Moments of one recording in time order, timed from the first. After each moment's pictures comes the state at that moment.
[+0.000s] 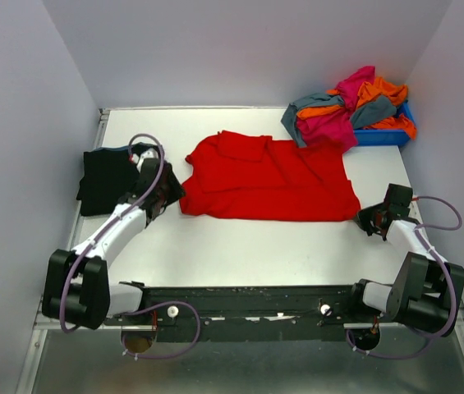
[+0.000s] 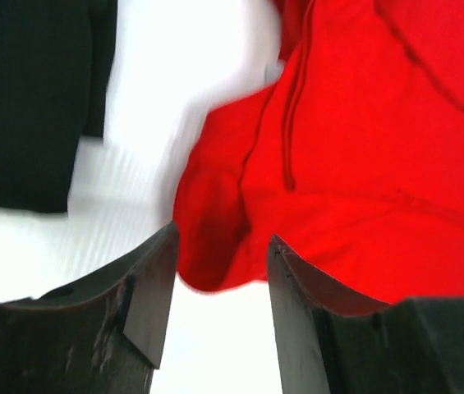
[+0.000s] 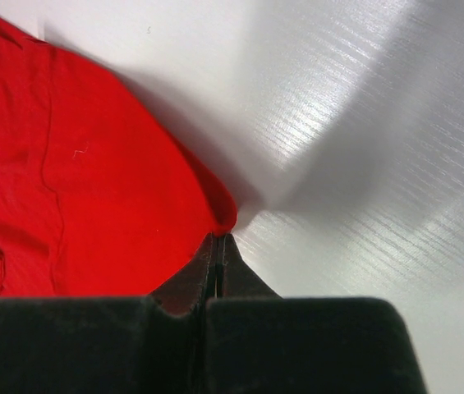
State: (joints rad) left arm -0.24 1.31 0.82 -0.22 -0.11 -0.67; right arm -0.32 1.22 0.52 -0.25 -0.08 0.92
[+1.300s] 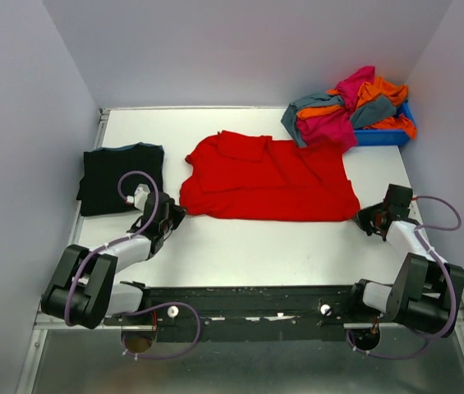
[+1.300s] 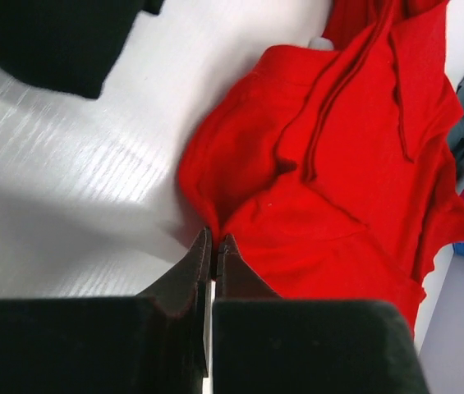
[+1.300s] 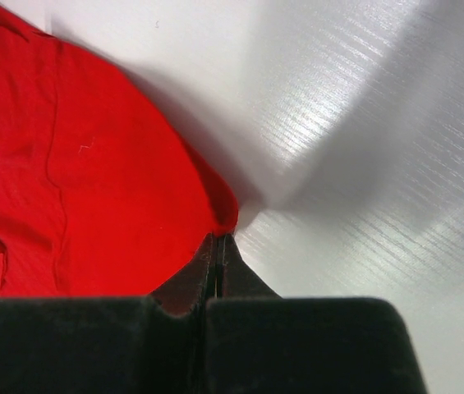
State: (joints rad) left arm -0.30 1.28 0.31 0.35 -0.13 -1.18; right arm -0.32 1.22 0.52 -0.24 -0.10 0.92
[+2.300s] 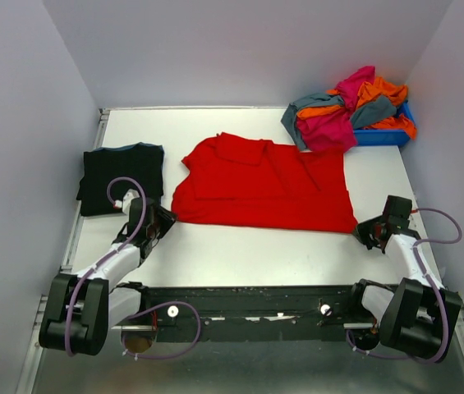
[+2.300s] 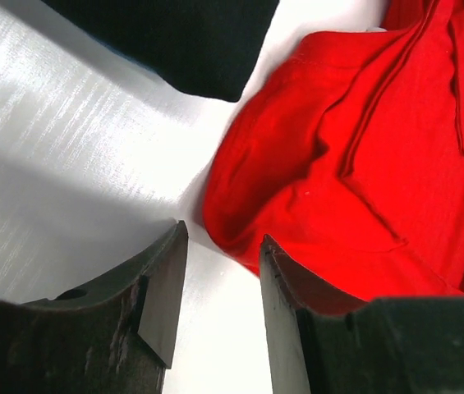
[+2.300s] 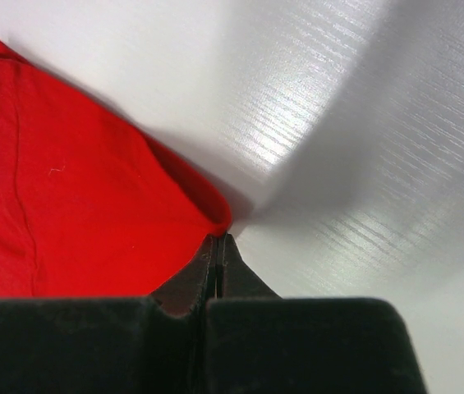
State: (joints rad) left arm -0.15 1.11 0.28 0.14 -0.03 -0.99; right arm -0.34 1.05 0.44 -0.40 -0.06 0.89
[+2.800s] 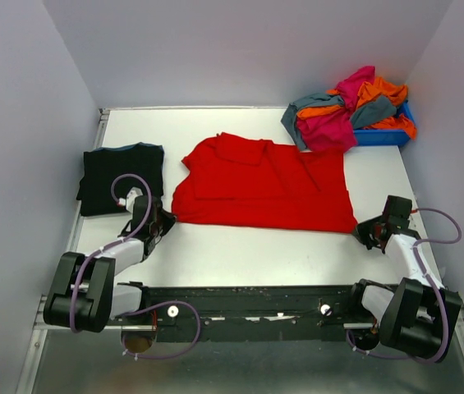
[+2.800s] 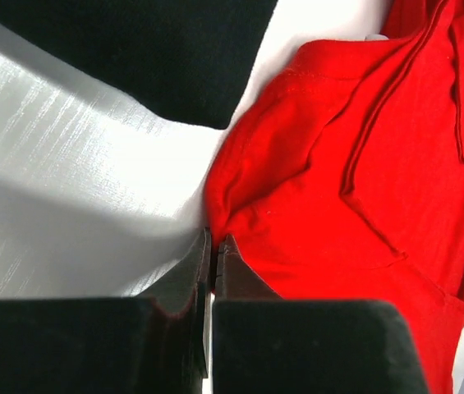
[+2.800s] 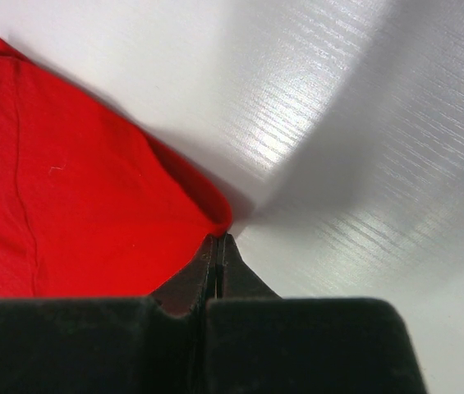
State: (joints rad) left arm -0.15 1.25 0.29 0.30 -0.03 -1.01; right arm -0.34 1.05 0.44 -0.40 -0.07 0.89
